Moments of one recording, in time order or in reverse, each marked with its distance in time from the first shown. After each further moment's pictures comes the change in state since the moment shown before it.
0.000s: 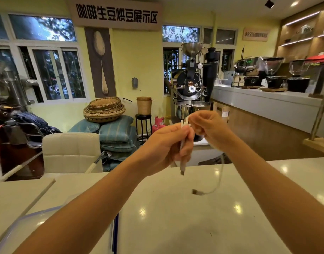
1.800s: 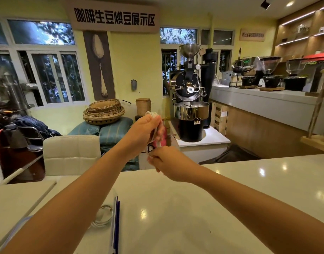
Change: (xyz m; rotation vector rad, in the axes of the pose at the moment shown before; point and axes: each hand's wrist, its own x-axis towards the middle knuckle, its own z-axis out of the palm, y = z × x) left_hand 0.013 0.002 -0.045 0.364 0.465 0.041; right_hand -0.034 0.000 0.095 -0.854 -0.271 0.075
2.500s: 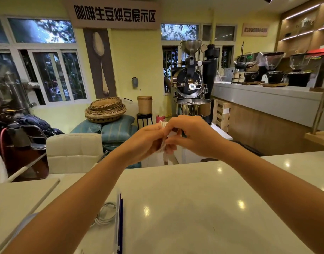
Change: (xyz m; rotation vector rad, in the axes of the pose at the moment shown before) left_hand -0.017 -0.005 -0.007 -0.063 -0.303 -0.115; right_hand -0.009 0.013 -0.055 -0.082 0.281 -0.381
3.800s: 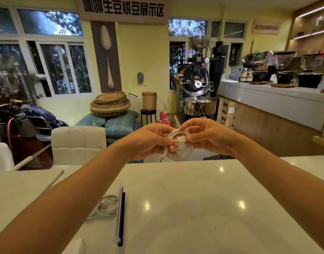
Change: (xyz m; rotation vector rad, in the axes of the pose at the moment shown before) left_hand -0.004 0.003 -0.004 -0.109 -0.028 -0.229; right_hand -0.010 0.052 0.002 1.168 -0.250 0.586
